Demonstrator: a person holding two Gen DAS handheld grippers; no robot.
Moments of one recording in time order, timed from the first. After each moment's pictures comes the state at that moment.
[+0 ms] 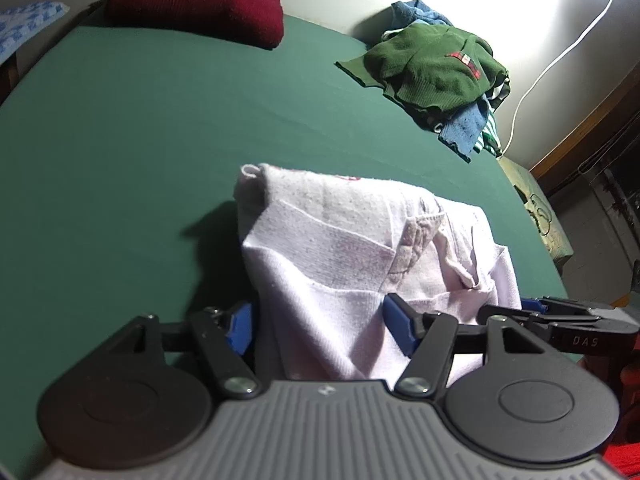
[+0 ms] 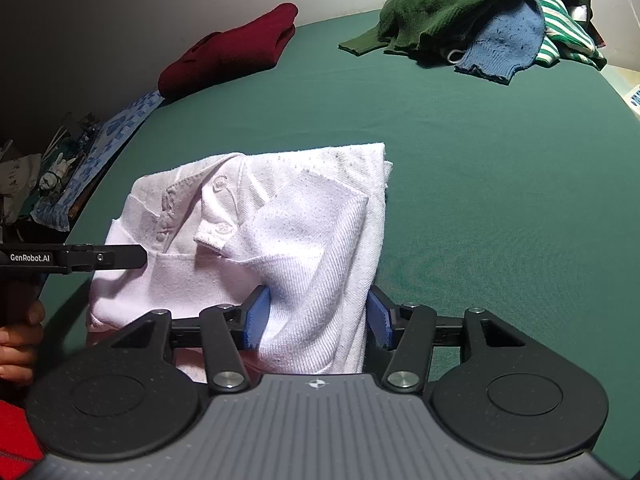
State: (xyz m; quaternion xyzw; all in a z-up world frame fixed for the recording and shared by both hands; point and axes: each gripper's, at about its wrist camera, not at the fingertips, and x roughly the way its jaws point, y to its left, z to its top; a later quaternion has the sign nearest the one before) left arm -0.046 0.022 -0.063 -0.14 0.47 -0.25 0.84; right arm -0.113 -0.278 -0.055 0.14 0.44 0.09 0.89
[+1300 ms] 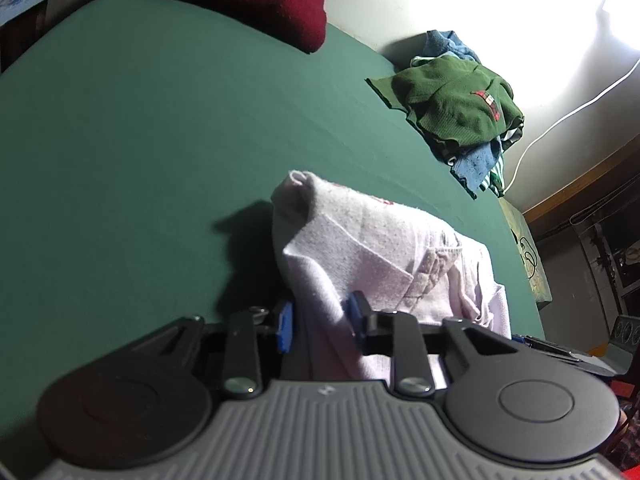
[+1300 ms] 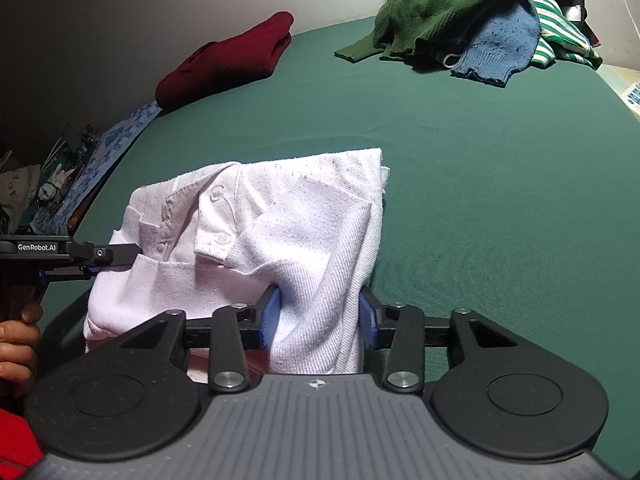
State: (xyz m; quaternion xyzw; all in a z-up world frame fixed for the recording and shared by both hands) left arm -0.039 0.046 -0.074 -0.21 0.47 -0.23 0.83; right arm -0.111 -0.280 -0.057 0.15 0.43 0.08 0.89
